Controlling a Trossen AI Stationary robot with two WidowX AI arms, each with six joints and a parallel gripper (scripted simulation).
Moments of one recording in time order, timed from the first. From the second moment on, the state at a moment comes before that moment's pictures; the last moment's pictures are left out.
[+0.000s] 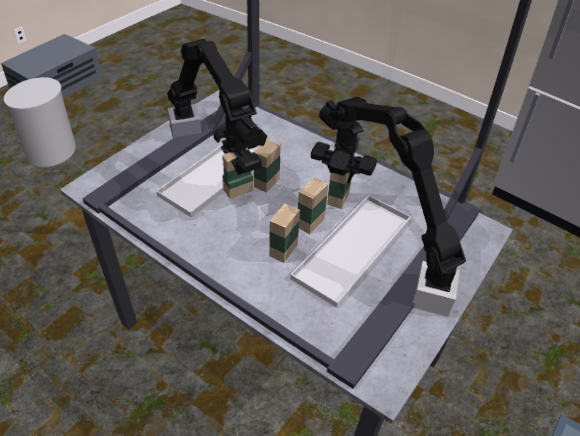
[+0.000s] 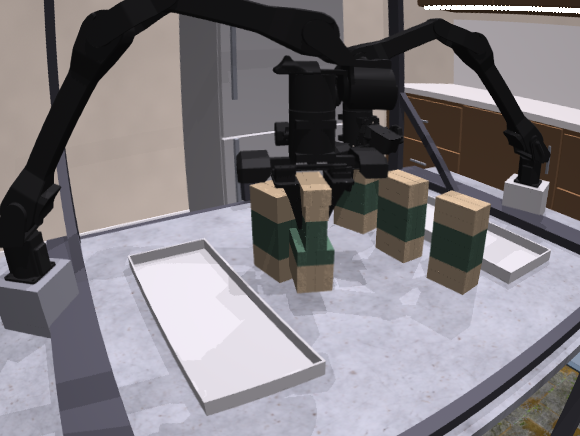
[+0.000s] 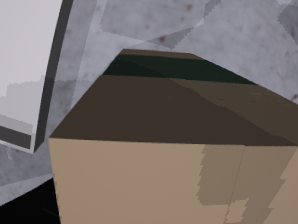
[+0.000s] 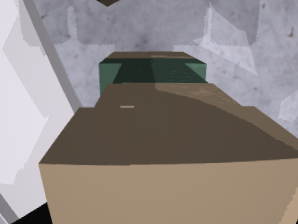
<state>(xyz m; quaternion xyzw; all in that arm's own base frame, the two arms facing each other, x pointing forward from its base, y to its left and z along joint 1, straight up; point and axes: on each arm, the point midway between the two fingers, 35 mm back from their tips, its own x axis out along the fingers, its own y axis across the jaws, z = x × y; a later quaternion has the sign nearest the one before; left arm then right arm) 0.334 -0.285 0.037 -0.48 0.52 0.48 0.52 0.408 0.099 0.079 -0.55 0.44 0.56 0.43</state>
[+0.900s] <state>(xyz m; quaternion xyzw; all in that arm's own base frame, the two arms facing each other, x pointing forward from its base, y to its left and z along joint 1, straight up) 0.334 -0.285 0.037 -0.48 0.52 0.48 0.52 0.353 0.061 0.078 -0.55 0.44 0.56 0.43</state>
